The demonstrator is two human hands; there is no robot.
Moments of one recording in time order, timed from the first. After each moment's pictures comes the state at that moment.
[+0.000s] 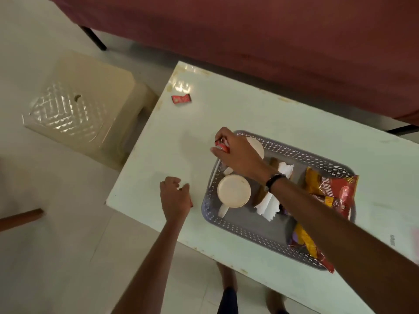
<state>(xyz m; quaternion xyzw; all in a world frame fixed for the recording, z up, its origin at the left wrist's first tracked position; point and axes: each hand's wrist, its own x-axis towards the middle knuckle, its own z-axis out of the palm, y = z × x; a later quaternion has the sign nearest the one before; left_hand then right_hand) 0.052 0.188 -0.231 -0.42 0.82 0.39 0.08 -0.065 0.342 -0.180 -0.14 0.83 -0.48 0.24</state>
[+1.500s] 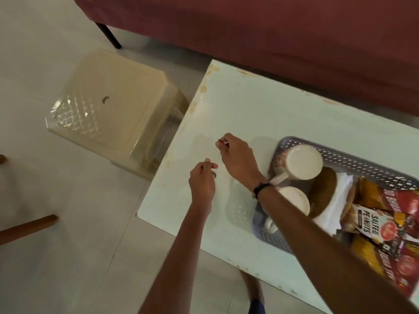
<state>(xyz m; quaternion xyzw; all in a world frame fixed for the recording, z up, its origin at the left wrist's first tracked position) -0.005 0.127 -0.226 -0.42 0.66 0.62 0.09 -0.069 0.209 -0.226 -0.01 0.91 -0.38 0.19</state>
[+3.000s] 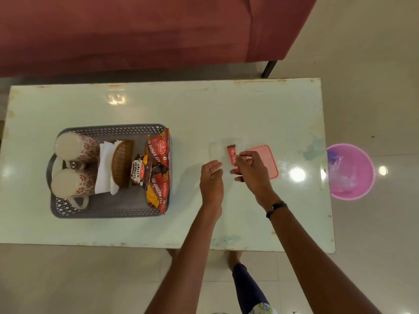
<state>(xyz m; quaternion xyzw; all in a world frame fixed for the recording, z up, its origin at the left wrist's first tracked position) 0.133 0.672 -0.196 -0.32 0.67 0.63 0.24 0.135 0.771 -0.182 0.39 0.65 -0.63 0.14</state>
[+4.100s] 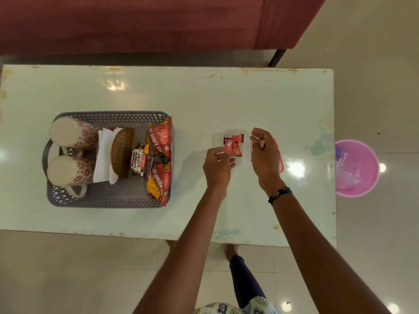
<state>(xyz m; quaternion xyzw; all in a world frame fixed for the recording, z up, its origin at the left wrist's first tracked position) 0.110 0.681 -0.198 -0.35 0.66 0.63 0.23 0.115 0.777 -0.202 0.40 0.72 -0.56 0.01</state>
